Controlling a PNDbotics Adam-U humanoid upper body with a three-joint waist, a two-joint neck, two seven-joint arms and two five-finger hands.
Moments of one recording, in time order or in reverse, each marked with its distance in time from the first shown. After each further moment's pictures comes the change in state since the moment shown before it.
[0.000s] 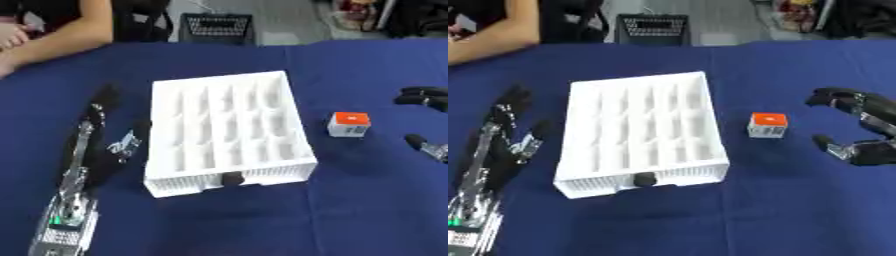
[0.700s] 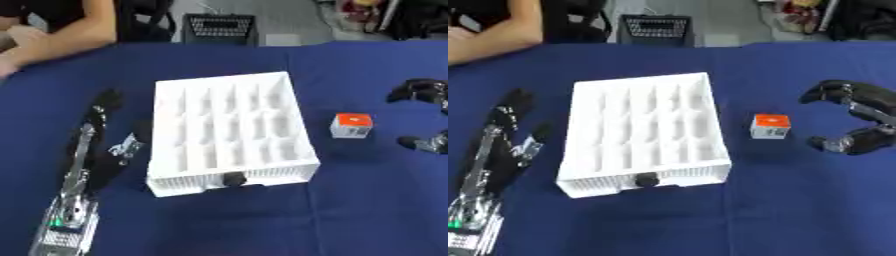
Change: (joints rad) left arm 0.006 0.000 -0.001 0.001 0.001 -0.003 -0.004; right arm -0.128 -0.008 0.063 0.156 0.083 -0.062 -0.031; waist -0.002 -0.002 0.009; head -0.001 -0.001
